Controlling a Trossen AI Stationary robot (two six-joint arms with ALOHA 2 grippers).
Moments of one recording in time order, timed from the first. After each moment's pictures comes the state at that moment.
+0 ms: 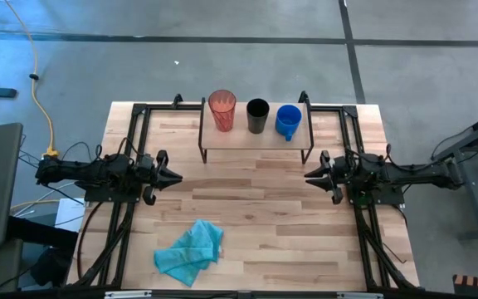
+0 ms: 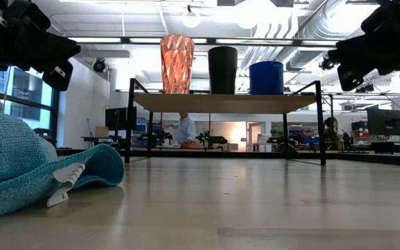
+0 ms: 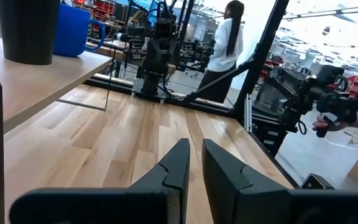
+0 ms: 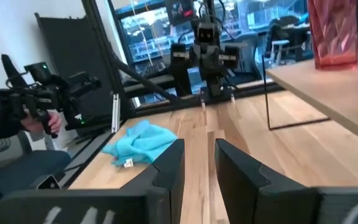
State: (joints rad) left arm 0.03 0.02 0.01 0.01 0.01 -0.26; right arm 0.00 0.17 0.01 0.18 -0.12 0.22
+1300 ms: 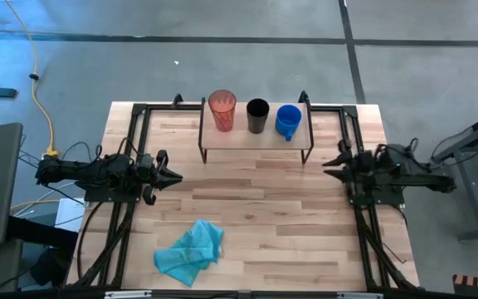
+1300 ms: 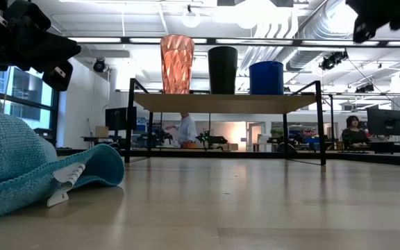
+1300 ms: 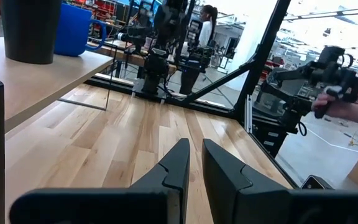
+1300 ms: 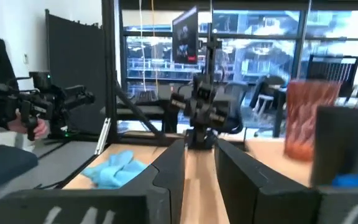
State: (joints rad) left arm 0.03 0.02 0.01 0.01 0.01 -0.27; right arm 0.00 0.00 0.26 -0.11 -0.11 -0.03
